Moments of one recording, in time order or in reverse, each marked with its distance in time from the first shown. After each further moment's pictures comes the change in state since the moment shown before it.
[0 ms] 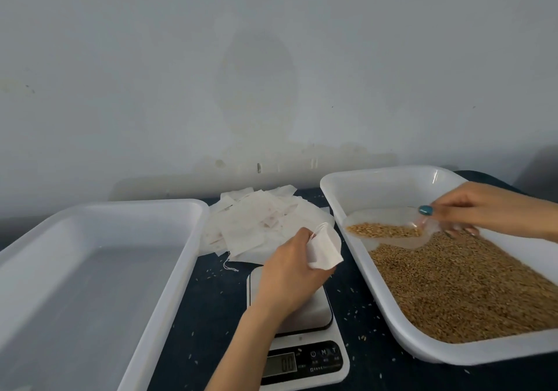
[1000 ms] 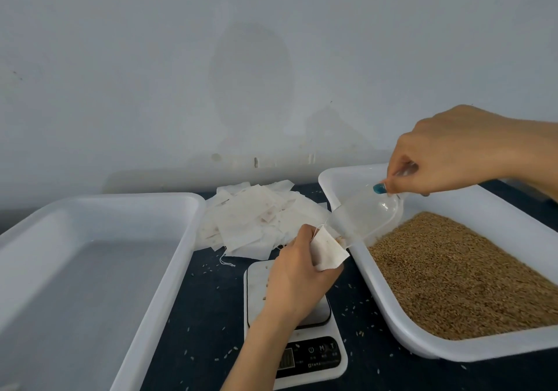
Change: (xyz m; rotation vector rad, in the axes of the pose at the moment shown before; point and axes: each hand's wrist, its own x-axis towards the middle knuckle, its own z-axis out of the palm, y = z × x) left_hand -0.012 0.008 0.013 -0.231 0.116 0.046; right_hand 0.075 -0.134 -0.056 -0.703 0.021 0.021
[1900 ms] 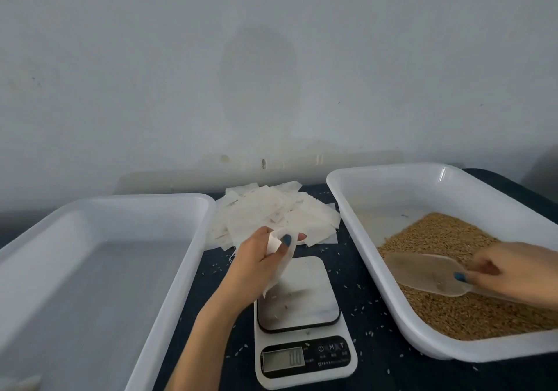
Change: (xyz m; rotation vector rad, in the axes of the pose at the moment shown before) left_hand 0.005 -0.033 -0.069 -0.113 -0.081 -0.054; right_hand -0.069 0.053 0.216 0.340 -0.223 0.406
